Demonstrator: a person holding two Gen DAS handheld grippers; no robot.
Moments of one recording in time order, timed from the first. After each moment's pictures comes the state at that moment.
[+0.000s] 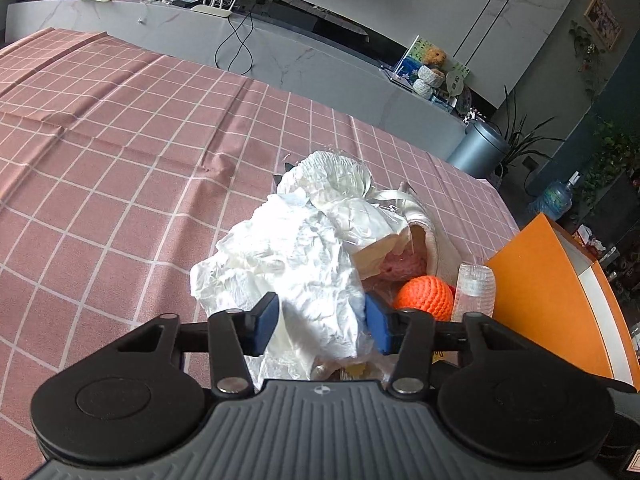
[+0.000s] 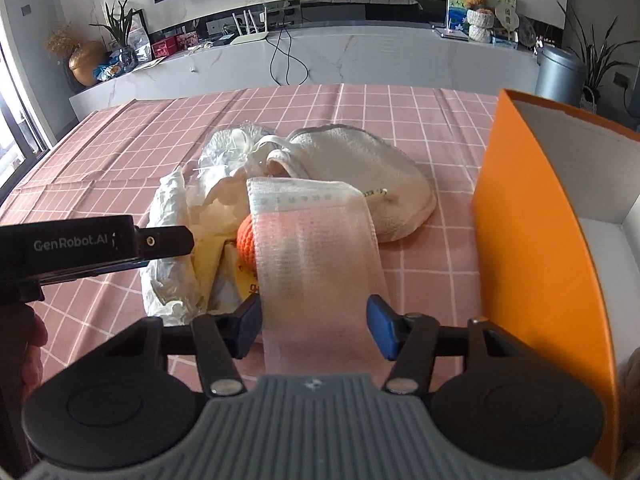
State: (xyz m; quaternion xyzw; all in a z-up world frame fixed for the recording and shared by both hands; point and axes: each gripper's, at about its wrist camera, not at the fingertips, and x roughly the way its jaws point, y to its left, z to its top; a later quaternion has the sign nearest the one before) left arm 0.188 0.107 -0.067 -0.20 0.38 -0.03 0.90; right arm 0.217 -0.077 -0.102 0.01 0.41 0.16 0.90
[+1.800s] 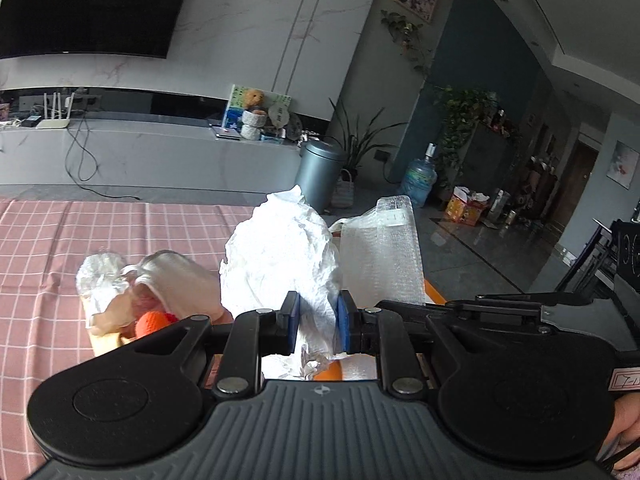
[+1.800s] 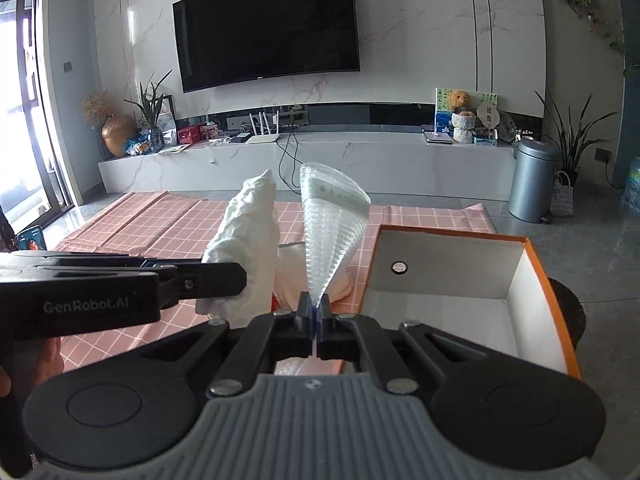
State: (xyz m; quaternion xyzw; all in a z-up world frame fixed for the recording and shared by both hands) left arm 0.110 -0.036 0.050 -0.09 0.27 -0.24 0.93; right arm 0.093 -0.206 0.020 0.01 0.27 0.18 0.95
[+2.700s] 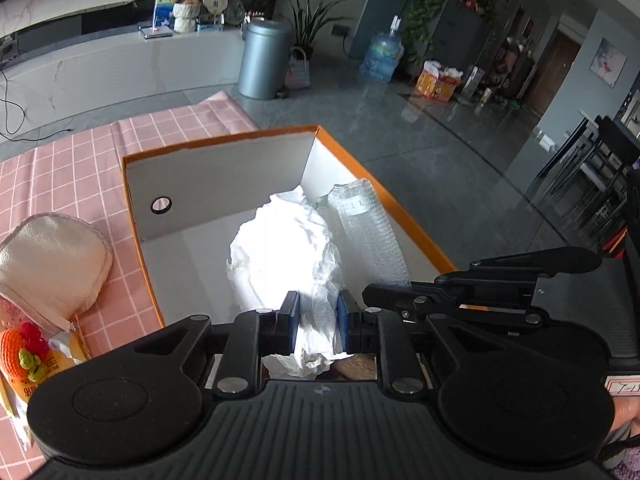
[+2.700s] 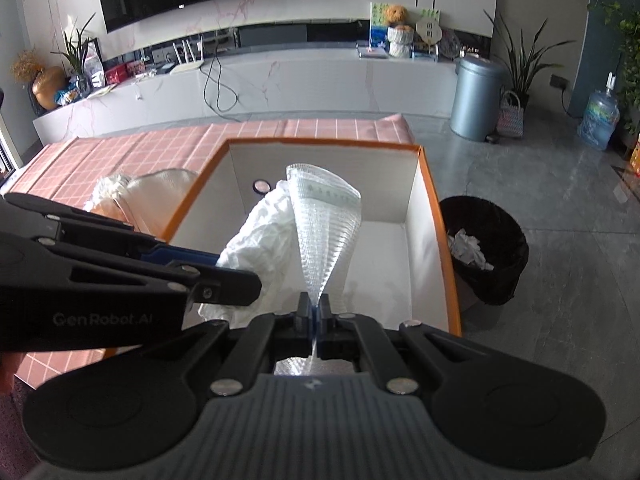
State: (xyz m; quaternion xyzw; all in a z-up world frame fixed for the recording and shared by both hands) left arm 0.212 -0.160 -0.007 0.01 0.43 -0.29 0.85; right arm 0.174 -0.309 -0.028 0.00 0.40 0.10 0.91
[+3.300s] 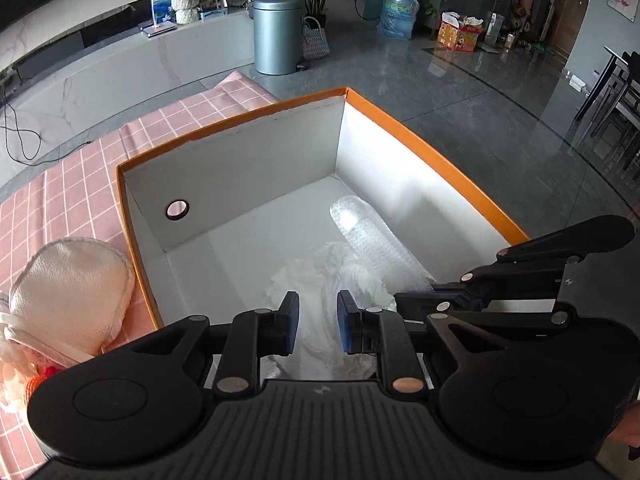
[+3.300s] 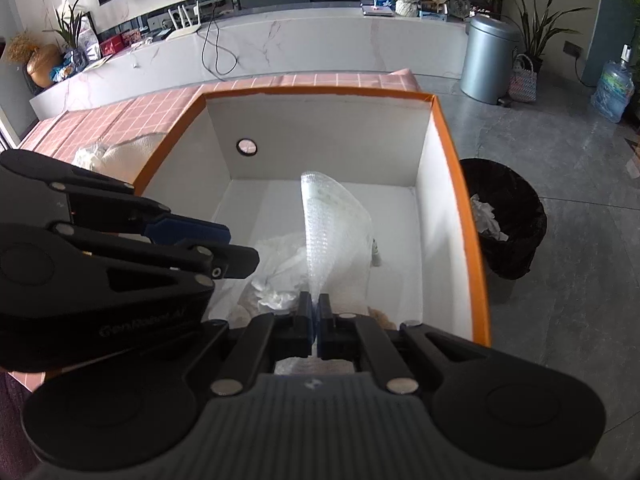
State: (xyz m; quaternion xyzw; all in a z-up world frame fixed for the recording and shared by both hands) left arm 0.221 -0.179 -0.021 0.10 0.45 -0.26 0.85; right arm 0.213 -0.310 -0.064 0.00 0.45 0.11 0.89
